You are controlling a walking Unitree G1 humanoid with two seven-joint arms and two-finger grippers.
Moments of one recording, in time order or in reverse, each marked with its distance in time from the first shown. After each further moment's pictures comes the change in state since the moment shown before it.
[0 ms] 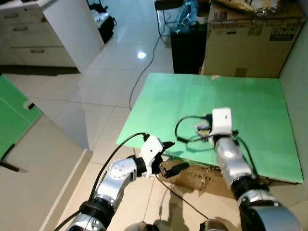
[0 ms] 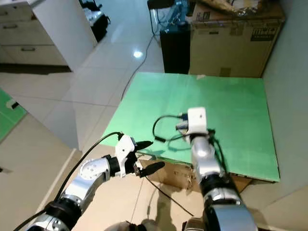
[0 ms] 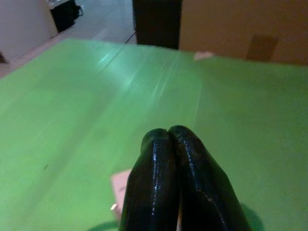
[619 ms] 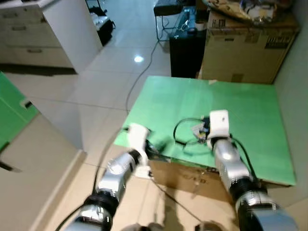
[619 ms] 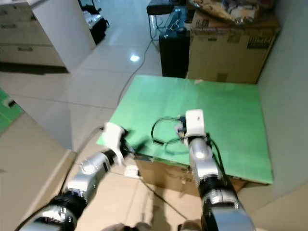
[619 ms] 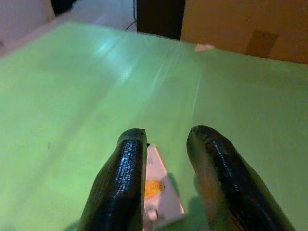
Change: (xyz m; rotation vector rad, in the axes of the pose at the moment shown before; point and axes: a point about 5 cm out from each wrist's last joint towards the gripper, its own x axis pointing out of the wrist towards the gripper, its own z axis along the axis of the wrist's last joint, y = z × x) left arm -0.012 0.045 -0.007 -0.306 -0.064 0.596; right arm -0.013 0.009 -0.023 -0.006 0.078 0.040
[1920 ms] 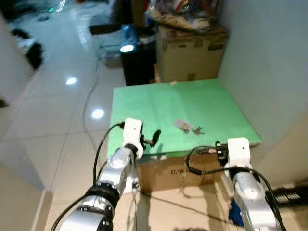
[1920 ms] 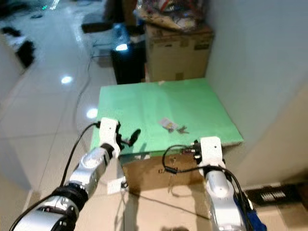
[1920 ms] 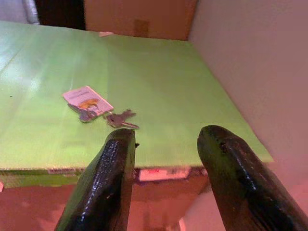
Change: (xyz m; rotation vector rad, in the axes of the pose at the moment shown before) left arm 0.009 0.006 0.002 0.119 0.044 0.134; right arm -0.072 -0.028 -0.026 -0.007 -0.003 -0.055
